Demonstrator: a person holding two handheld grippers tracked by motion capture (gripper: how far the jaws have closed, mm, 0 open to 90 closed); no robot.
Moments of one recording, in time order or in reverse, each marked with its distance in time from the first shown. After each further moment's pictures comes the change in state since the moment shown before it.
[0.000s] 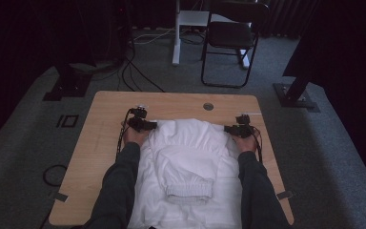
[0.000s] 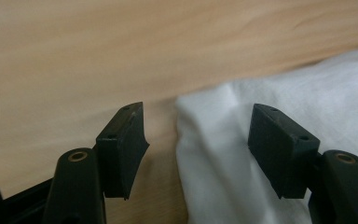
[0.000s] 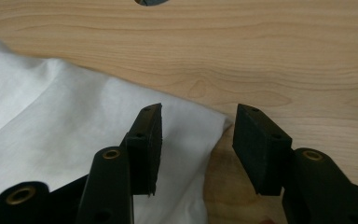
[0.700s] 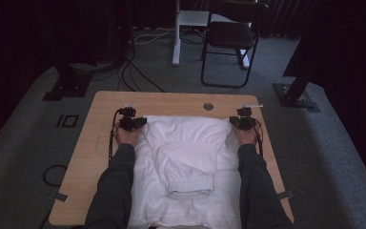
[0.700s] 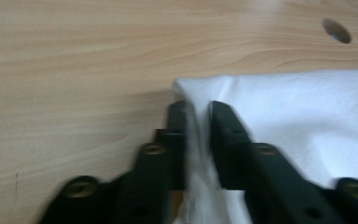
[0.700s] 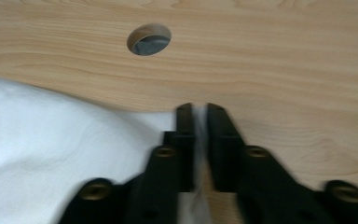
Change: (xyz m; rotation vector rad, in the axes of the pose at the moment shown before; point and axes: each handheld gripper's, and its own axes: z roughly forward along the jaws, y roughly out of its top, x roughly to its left) left arm 0.027 -0.007 -0.033 -0.134 -0.068 -0.133; right arm 0.004 0.028 -0.012 -0.078 -0.061 -0.051
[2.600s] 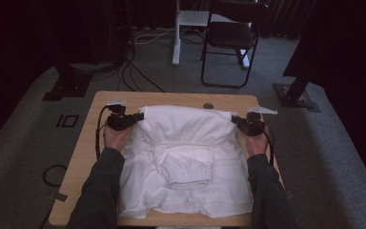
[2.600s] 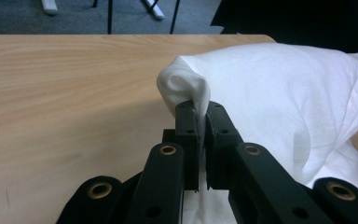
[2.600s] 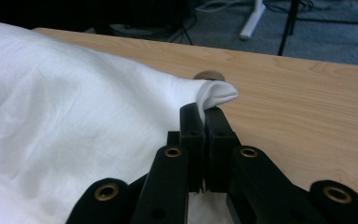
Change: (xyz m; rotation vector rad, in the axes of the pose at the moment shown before) left arm -0.013 0.011 -0.087 -0.119 -0.251 0.110; right arm 0.012 -0.009 -0.075 -0.187 0.192 -0.114
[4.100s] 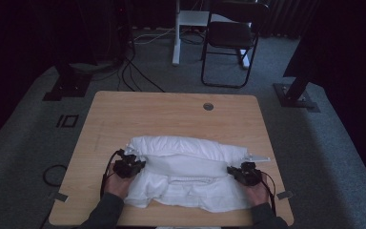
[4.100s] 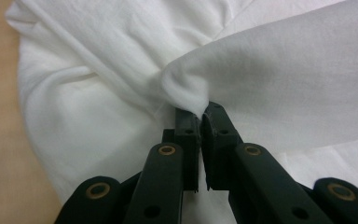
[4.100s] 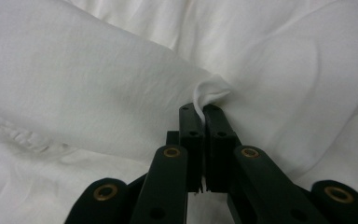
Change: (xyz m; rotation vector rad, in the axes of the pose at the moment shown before) left arm -0.050 -0.134 -0.003 0.288 0.154 0.152; right arm 0.048 -0.141 -0.045 0.260 0.069 0.005
